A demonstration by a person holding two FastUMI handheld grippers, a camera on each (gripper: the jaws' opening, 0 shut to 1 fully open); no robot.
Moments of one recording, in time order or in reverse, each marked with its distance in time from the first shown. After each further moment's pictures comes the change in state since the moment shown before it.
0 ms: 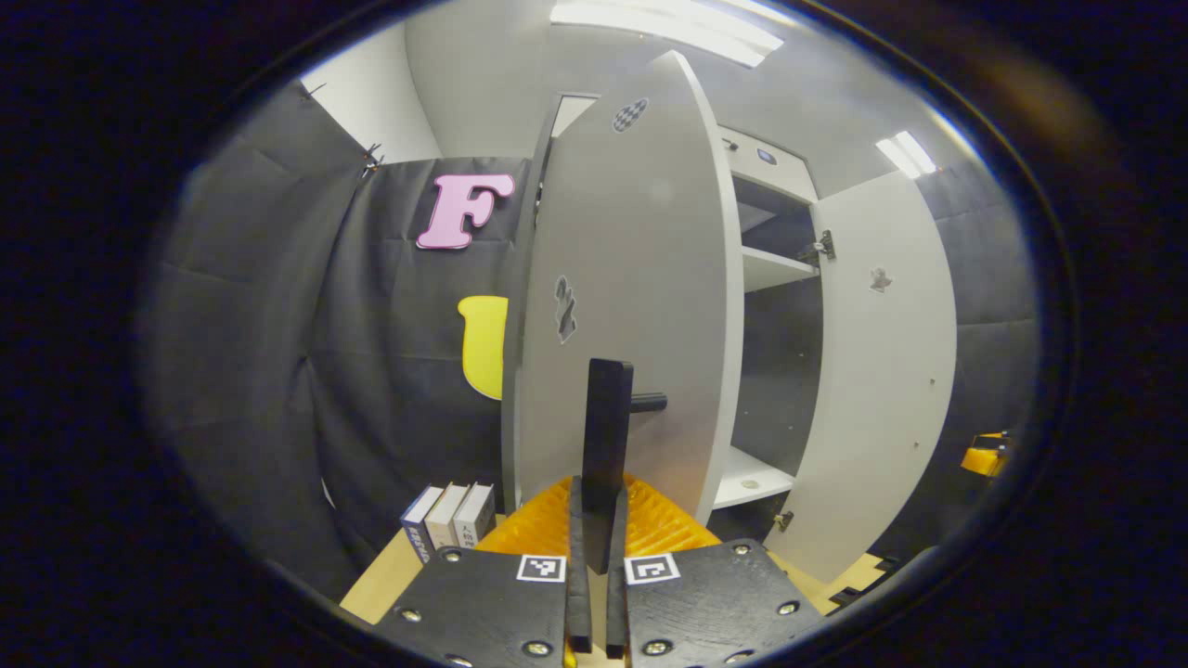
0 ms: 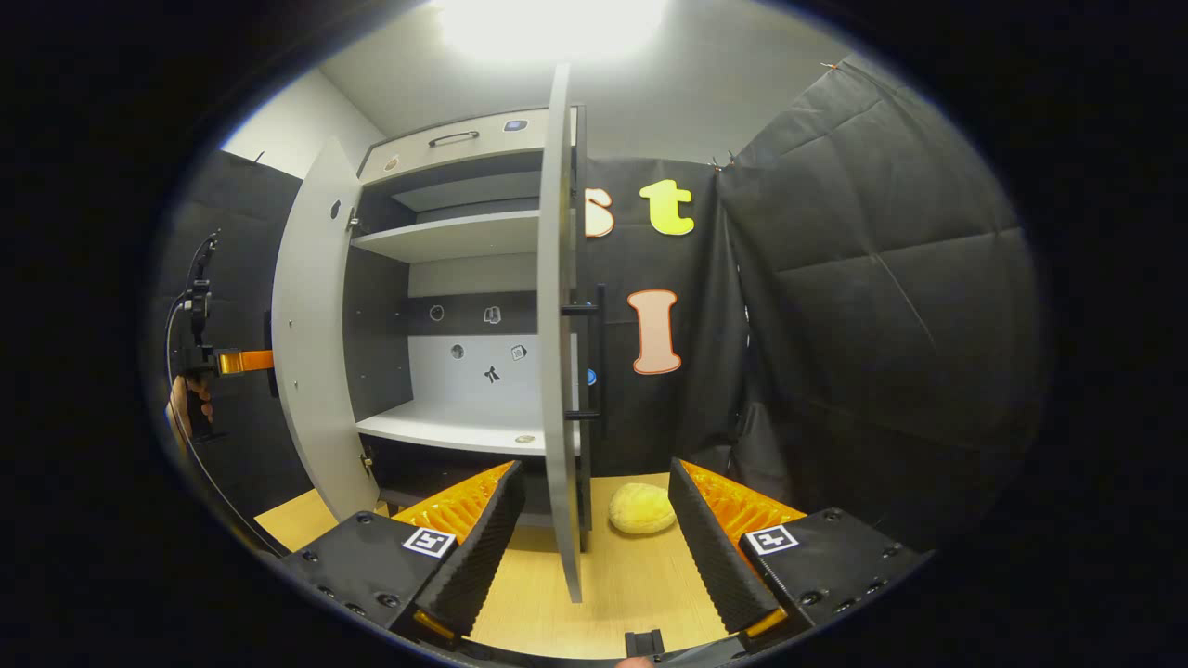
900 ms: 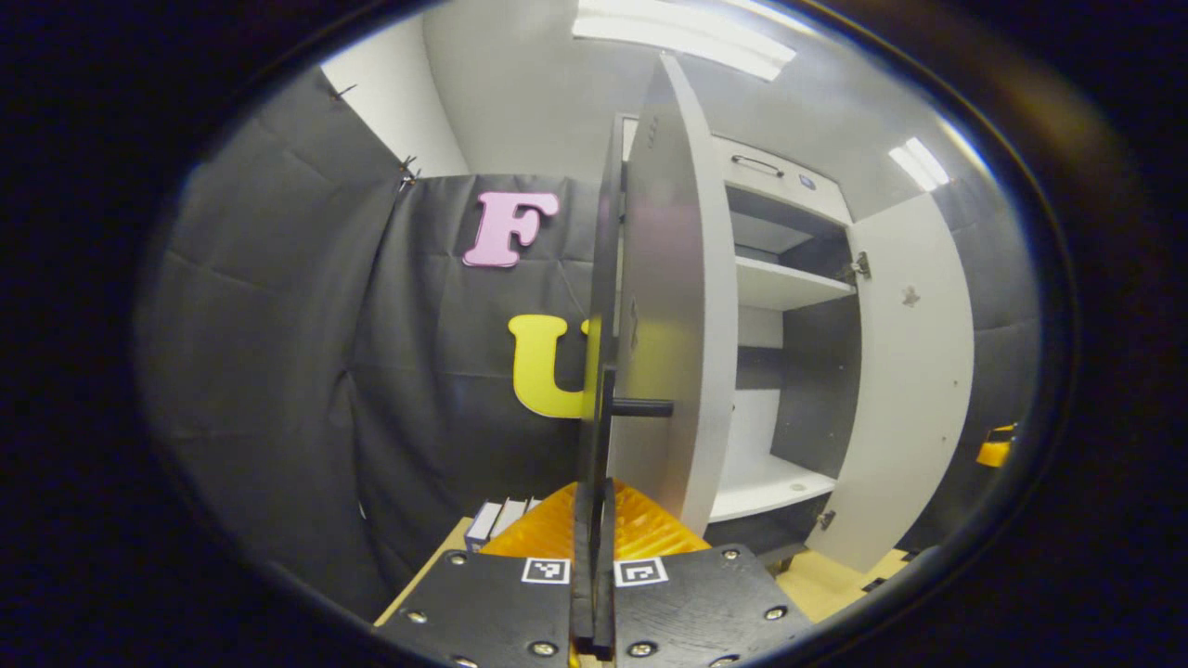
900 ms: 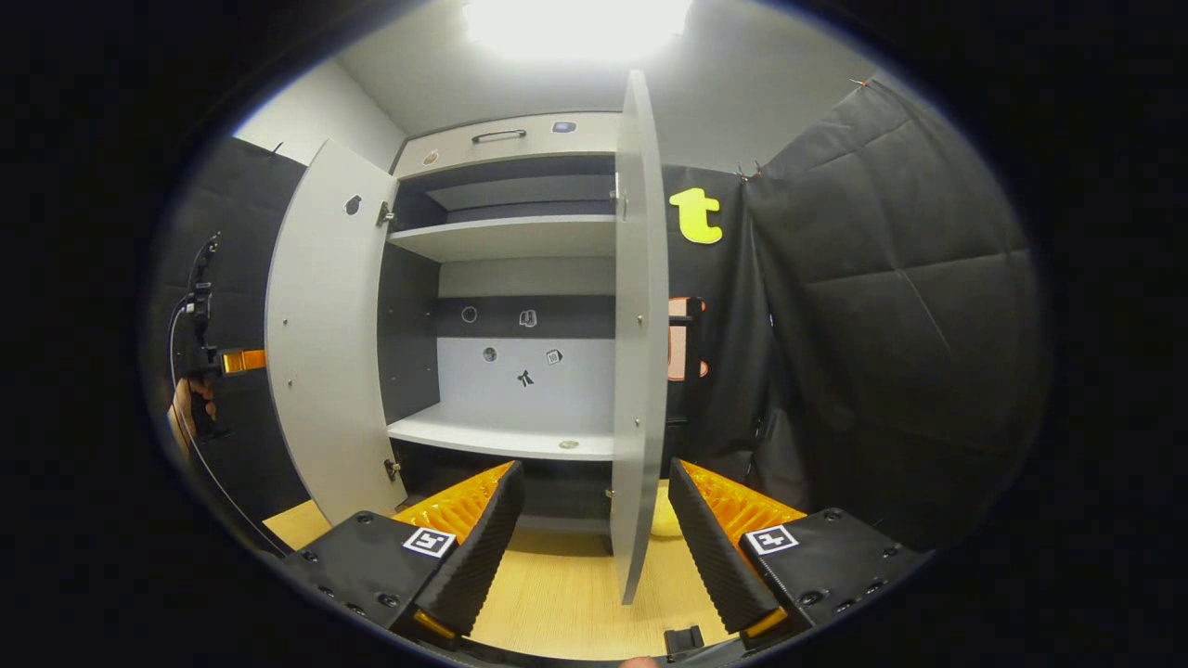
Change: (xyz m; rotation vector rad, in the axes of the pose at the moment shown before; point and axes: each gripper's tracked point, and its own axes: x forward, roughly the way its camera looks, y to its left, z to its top) left arm -0.019 0.093 0.003 0.010 -0.056 0.054; right arm -0.004 0.065 0.007 -0.037 -0.012 0.023
